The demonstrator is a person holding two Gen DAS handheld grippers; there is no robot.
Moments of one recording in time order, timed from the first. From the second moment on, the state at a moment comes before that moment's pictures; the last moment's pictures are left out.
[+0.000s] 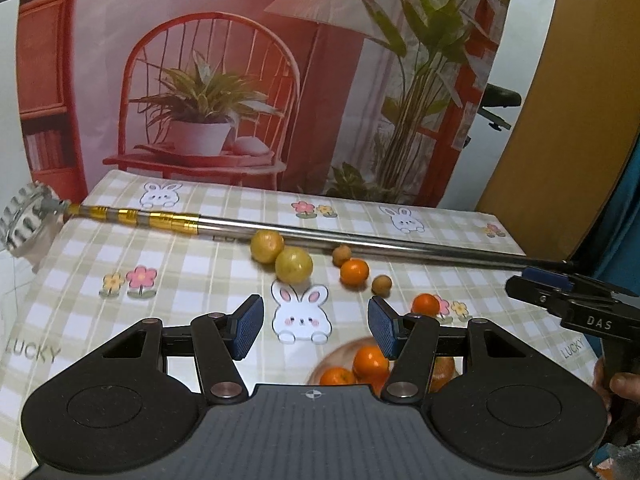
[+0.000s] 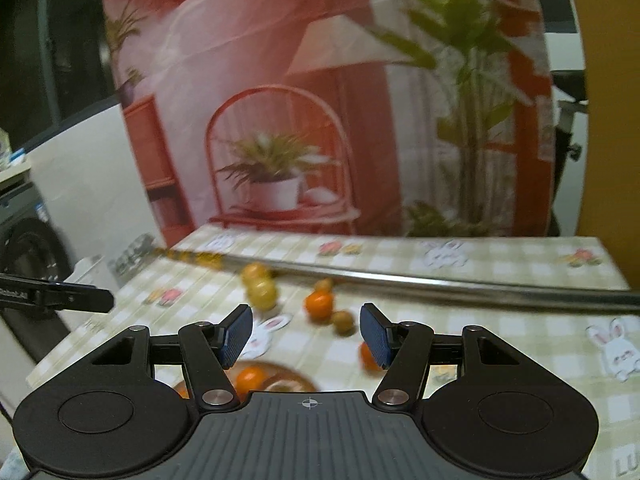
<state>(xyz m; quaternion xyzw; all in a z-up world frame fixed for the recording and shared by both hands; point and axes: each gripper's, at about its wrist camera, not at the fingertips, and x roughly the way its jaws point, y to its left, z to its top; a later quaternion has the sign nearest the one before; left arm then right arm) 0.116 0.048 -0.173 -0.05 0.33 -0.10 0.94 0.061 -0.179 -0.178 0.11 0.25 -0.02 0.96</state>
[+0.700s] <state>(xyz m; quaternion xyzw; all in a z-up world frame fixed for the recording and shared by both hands) 0.276 0.038 -0.258 -0.11 0.41 -0.07 0.90 0.110 -0.232 -0.227 0.14 0.28 -0.04 0.95</state>
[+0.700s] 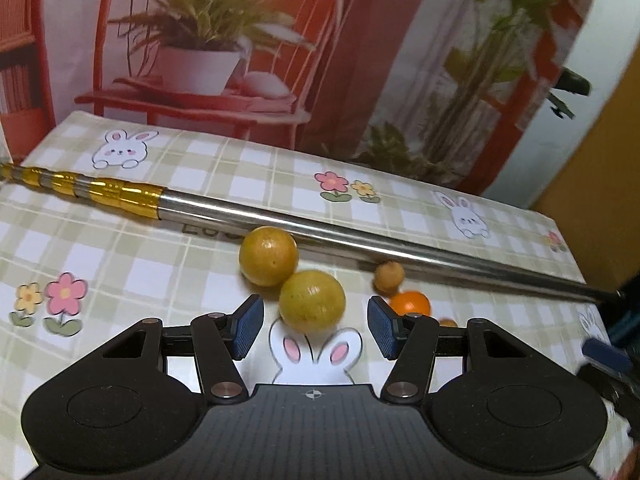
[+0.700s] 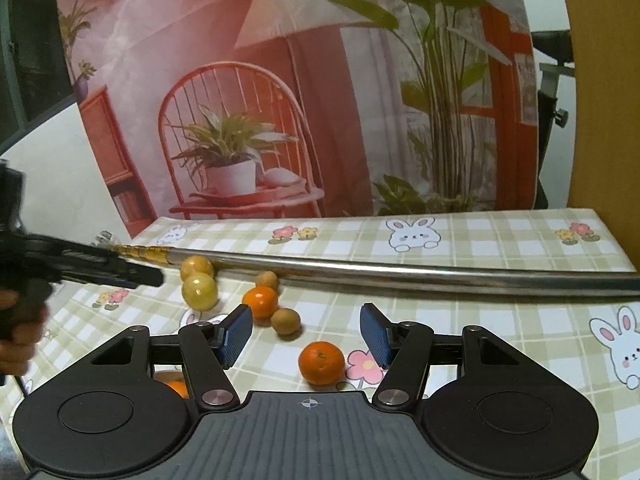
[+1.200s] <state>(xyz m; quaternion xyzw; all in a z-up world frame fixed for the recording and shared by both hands) 0.306 0.039 -0.286 -0.16 0.45 -0.06 0.88 0.118 -0.253 -0.256 0.17 0.30 -0.05 0.94</state>
